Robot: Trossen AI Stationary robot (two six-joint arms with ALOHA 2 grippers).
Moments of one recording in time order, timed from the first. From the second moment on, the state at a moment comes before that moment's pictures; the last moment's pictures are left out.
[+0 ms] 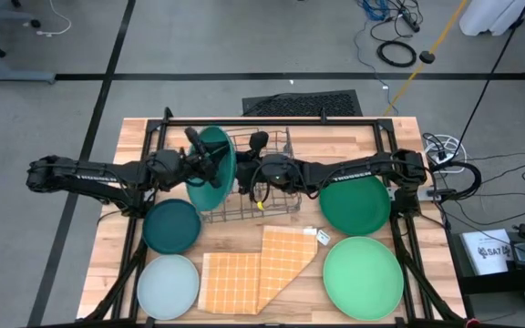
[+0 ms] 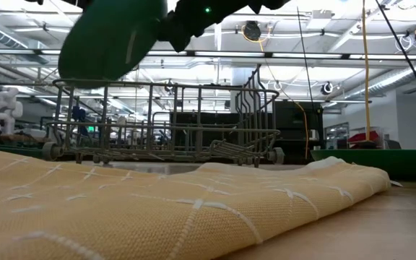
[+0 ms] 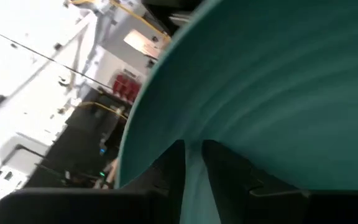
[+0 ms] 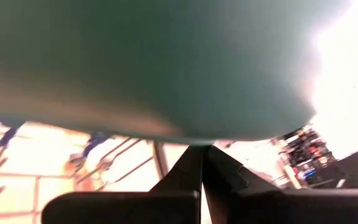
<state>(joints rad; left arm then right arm) 0.05 0.99 0.66 0.20 -0.54 0.89 0.01 1.91 1.48 0.29 0.54 -0.71</state>
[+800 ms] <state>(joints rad) 0.10 1.01 0.66 0.27 -0.49 0.72 0.01 1.86 1.48 0.22 0.55 -0.69</state>
